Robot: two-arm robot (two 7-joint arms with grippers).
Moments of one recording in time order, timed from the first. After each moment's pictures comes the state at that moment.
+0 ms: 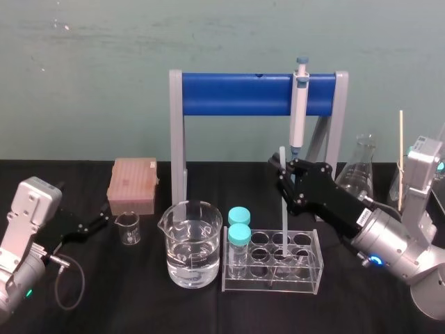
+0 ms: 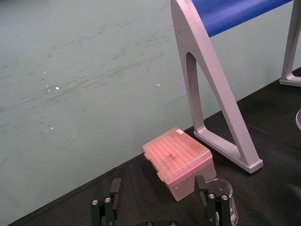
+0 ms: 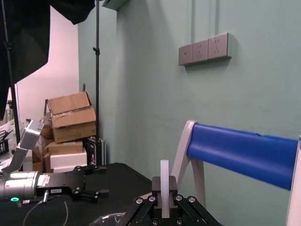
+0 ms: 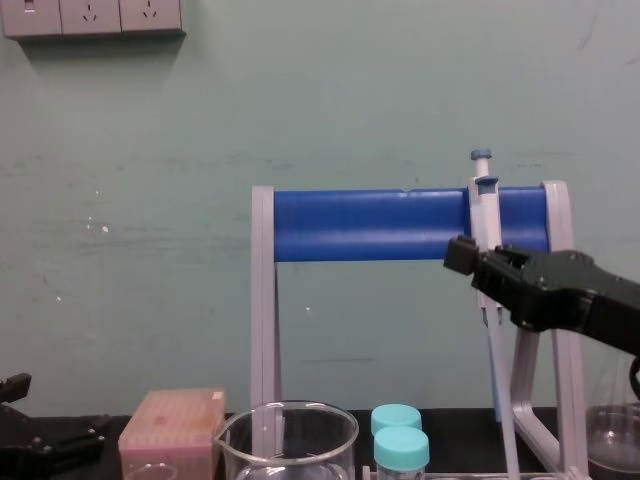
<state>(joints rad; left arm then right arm) -0.20 0.60 0.45 -1.41 -0.25 -0.12 0.03 0.31 0.41 -0.37 -1.37 0.59 -0.29 0.68</state>
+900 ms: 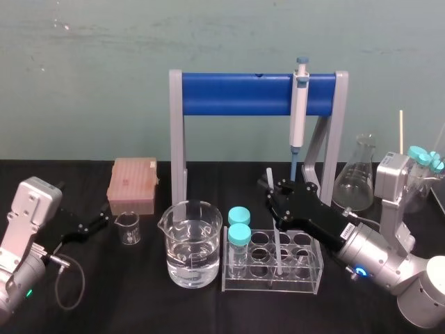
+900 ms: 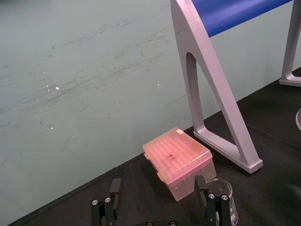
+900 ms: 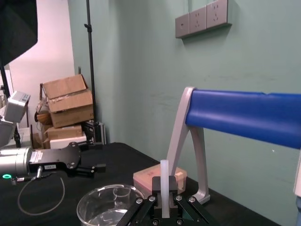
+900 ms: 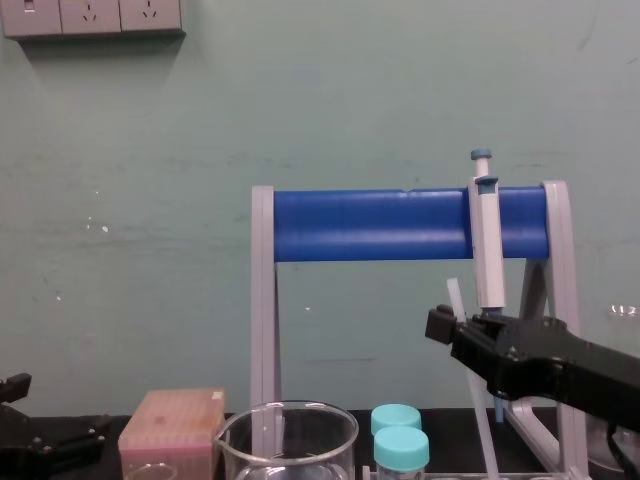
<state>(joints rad) -0.20 0.60 0.45 -1.41 -0.25 -0.12 0.03 0.34 0.37 -0.40 -1.25 0.54 -0.28 0.68</state>
